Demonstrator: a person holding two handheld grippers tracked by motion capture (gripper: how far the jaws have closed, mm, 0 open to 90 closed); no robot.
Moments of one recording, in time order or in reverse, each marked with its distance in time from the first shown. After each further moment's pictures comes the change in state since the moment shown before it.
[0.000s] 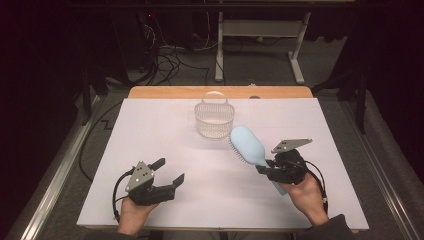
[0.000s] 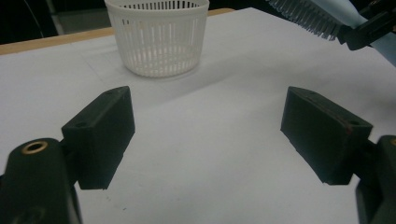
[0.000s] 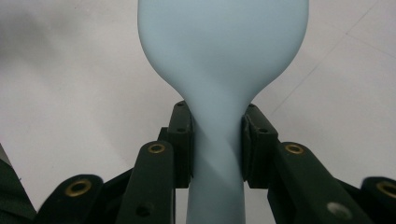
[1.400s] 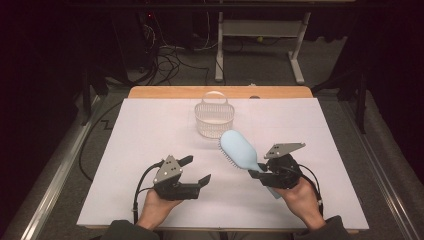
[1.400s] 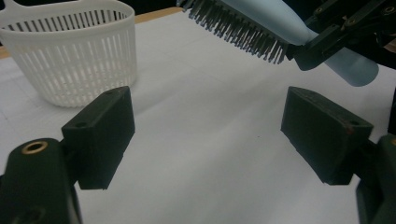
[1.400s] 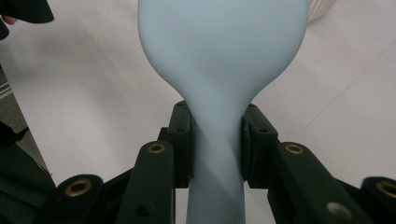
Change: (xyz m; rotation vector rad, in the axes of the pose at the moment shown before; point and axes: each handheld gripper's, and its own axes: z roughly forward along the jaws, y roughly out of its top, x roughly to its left) left arm -0.034 0.028 0.043 0.045 -0.160 0.061; right arm 0.022 0.005 0.000 -0.020 0.049 -0.067
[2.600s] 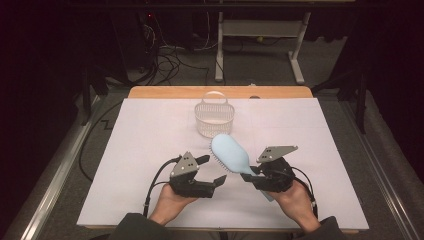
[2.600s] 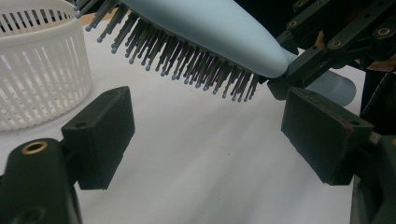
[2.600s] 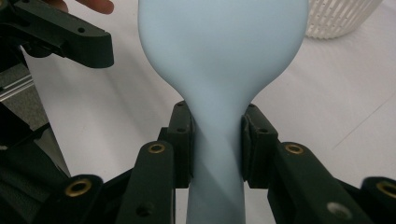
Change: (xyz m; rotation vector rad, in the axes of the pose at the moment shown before) left arm -0.012 0.015 0.028 0.023 -0.097 0.008; right arm 0.016 0.005 0.007 -0.011 0.041 -0.044
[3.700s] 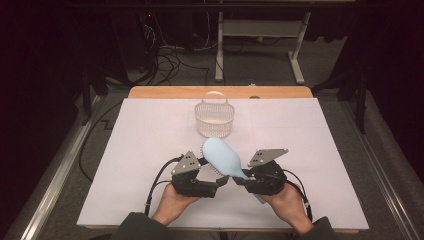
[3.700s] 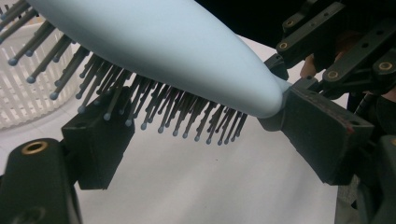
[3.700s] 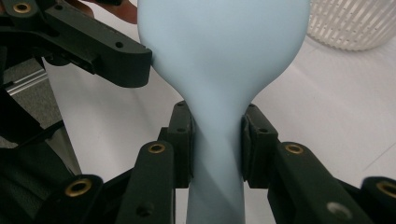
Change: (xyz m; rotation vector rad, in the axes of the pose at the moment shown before) left arm -0.001 0.003 0.003 -0.012 -0.037 -0.042; right arm 0.015 0.006 0.011 -0.005 0.034 -0.040
